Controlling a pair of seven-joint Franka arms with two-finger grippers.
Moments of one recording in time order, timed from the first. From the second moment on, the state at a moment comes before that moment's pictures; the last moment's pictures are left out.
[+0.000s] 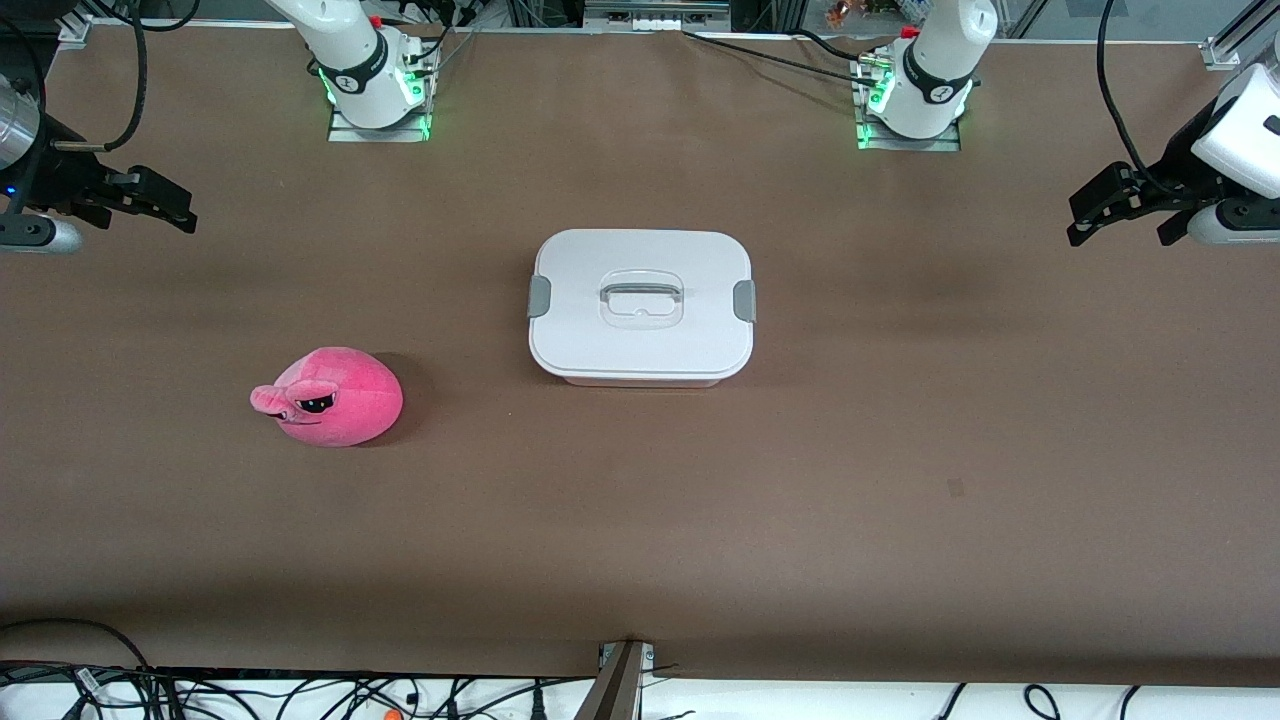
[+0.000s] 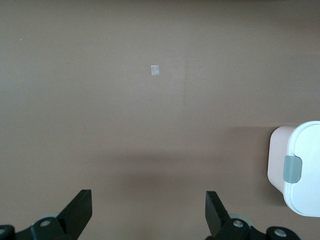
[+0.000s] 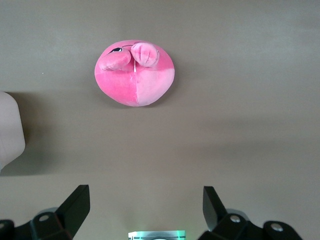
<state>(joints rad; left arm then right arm) -0.08 -0.07 0.02 -1.65 0.00 1.61 -0.11 0.04 -0.05 -0.03 -1.69 -0.02 1.56 0.05</state>
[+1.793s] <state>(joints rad) -0.12 0.16 -0.31 -1.47 -0.02 1.63 -1.30 0.04 -0.05 -0.03 -1.69 -0.02 1.56 0.05</state>
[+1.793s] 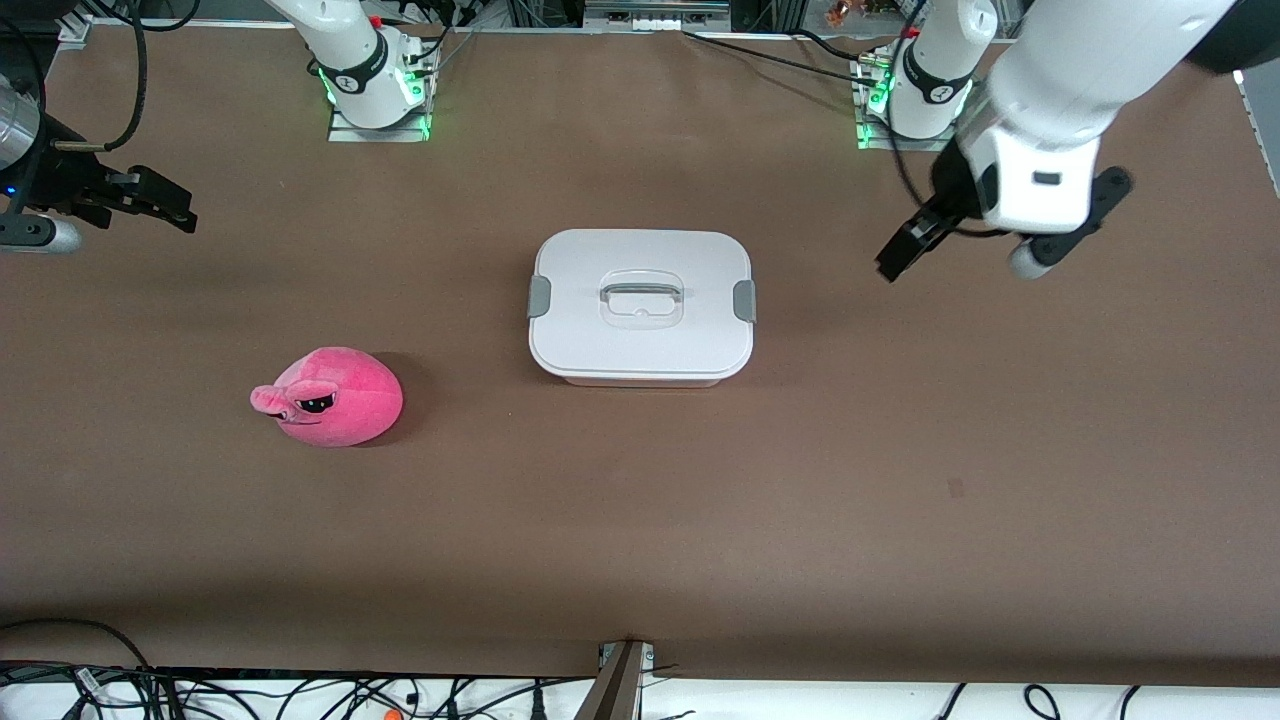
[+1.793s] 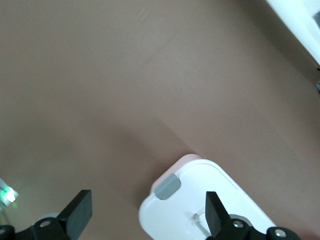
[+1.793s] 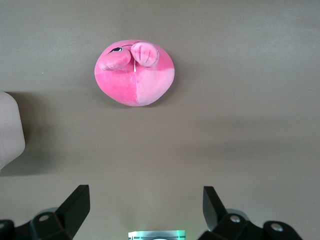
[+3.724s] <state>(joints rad) -0.53 0.67 -0.30 -1.30 0.05 1.98 -2.44 0.04 -0.05 -0.04 -1.69 -0.02 1.55 0.05</state>
